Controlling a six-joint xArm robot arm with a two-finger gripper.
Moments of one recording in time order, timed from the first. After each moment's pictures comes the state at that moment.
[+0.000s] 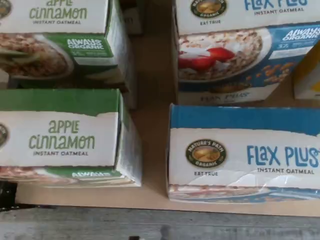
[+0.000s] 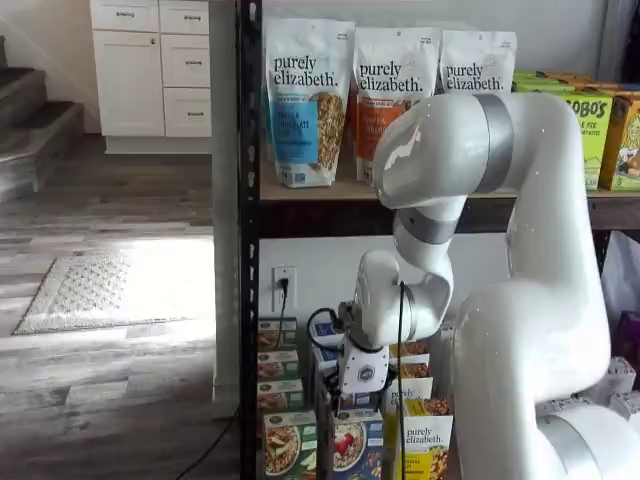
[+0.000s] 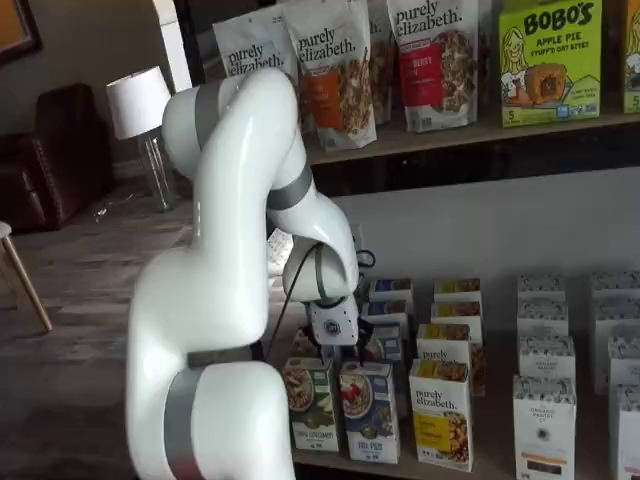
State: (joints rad) arm 0.11 0.58 -0.98 -0.01 0.20 0.12
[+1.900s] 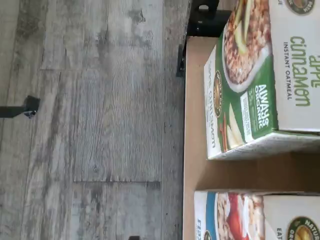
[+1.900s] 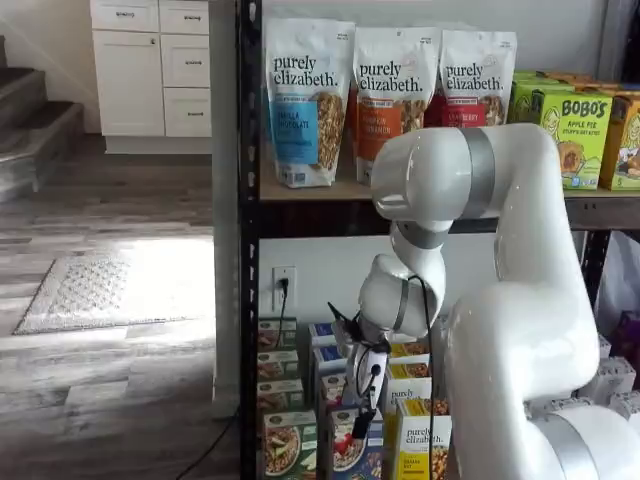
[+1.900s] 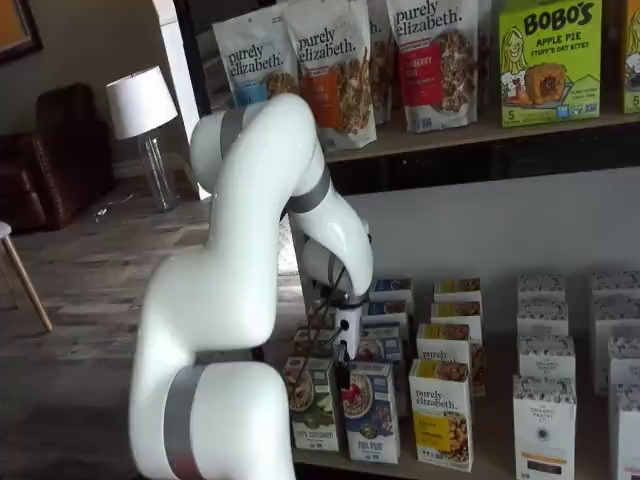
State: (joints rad) arm 0.06 0.75 -1.25 0.42 0.53 -1.87
